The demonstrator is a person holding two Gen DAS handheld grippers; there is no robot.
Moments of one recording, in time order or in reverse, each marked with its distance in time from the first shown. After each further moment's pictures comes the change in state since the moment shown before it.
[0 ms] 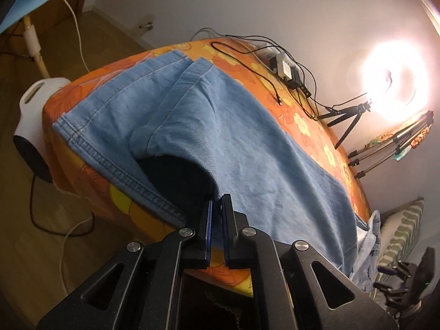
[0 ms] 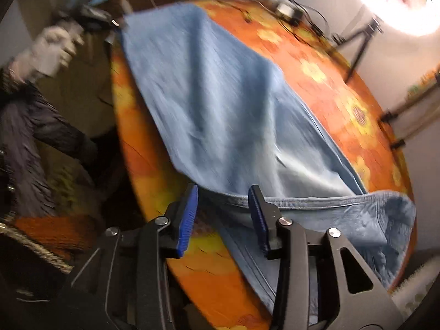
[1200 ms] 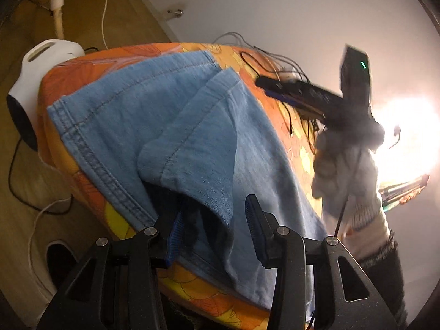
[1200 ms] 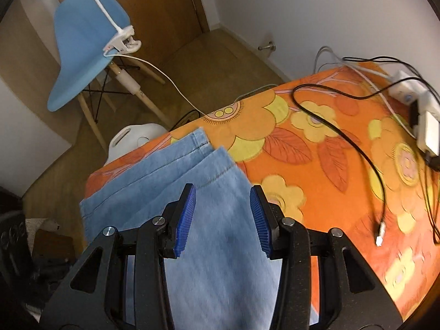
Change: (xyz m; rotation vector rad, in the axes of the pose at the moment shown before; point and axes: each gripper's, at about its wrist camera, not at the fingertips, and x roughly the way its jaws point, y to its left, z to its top) left arm 0.017 0.029 0.023 -0.247 -0.013 -0.072; right arm 0.250 0.034 0.425 0.063 -0.104 0.318
